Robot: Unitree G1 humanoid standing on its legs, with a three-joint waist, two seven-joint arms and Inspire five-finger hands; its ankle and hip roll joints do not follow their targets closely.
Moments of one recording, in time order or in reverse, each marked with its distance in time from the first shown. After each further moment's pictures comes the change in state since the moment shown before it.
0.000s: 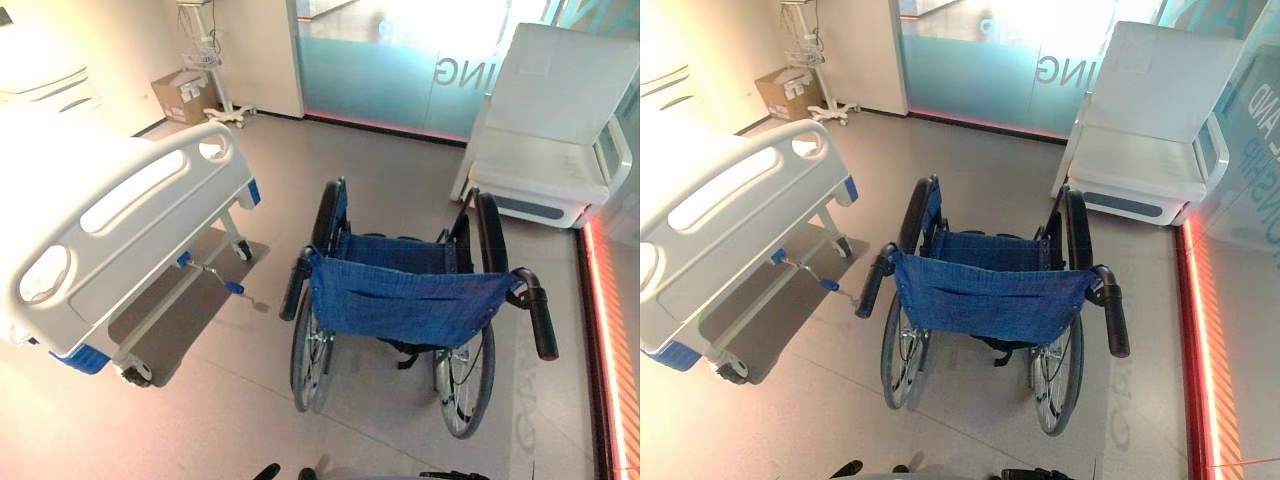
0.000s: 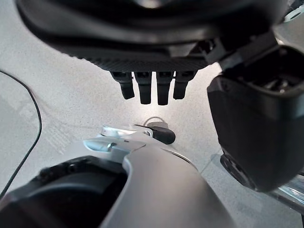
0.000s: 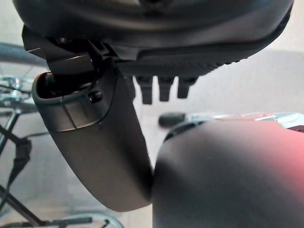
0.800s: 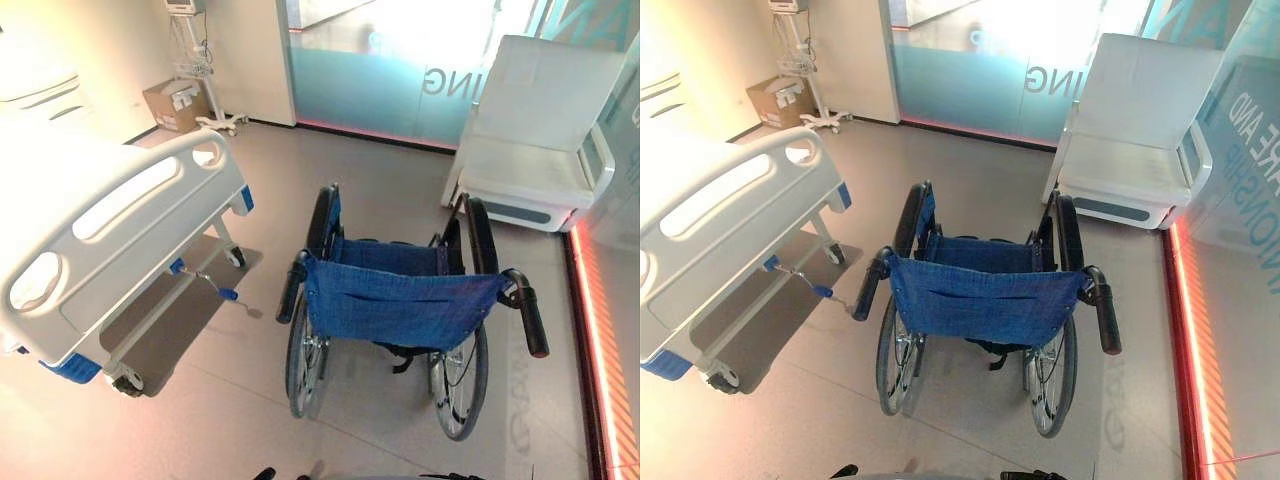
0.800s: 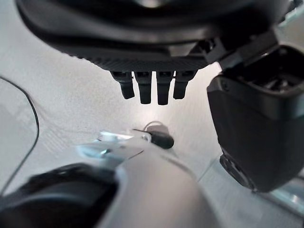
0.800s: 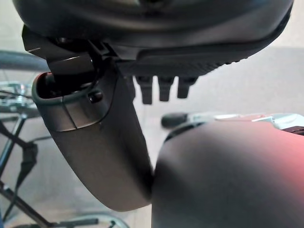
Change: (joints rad) left arm -0.001 -0.004 0.046 0.010 -0.061 -0.003 0.117; right arm 0.021 0.011 0.000 0.000 0.000 -0.027 -0.003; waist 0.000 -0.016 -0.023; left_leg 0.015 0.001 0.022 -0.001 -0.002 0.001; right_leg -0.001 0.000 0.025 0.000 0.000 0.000
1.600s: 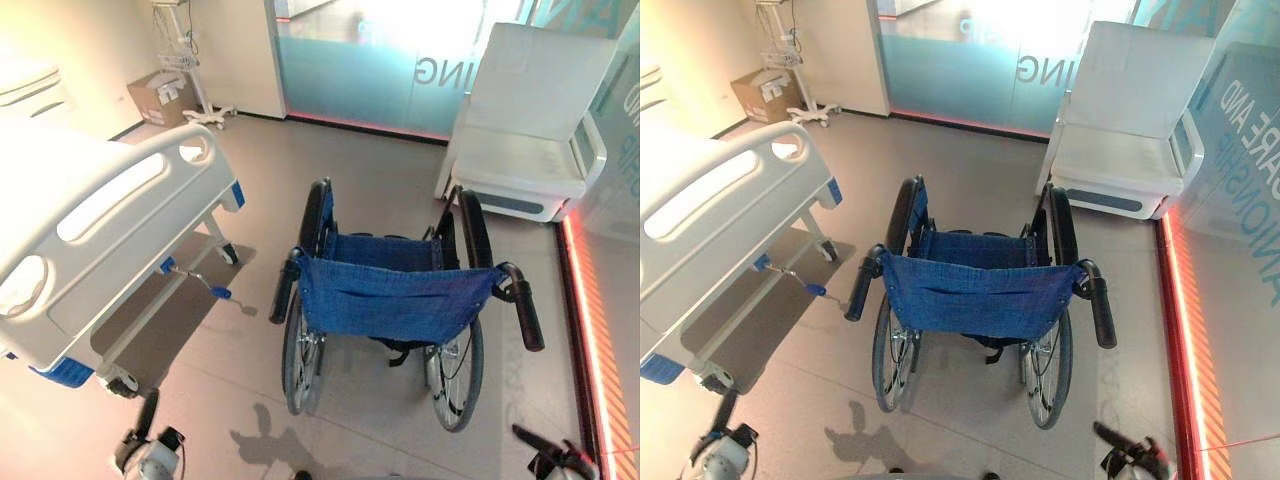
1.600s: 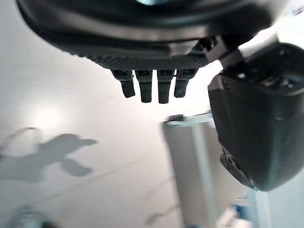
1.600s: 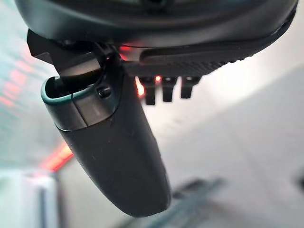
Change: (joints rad) left arm 0.008 0.213 0.419 -0.500 -0.226 -0.114 0.298; right arm 0.152 -0.174 -0.393 -0.562 0.210 -0.104 -0.449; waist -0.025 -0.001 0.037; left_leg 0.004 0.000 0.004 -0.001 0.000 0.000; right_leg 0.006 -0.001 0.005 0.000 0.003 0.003
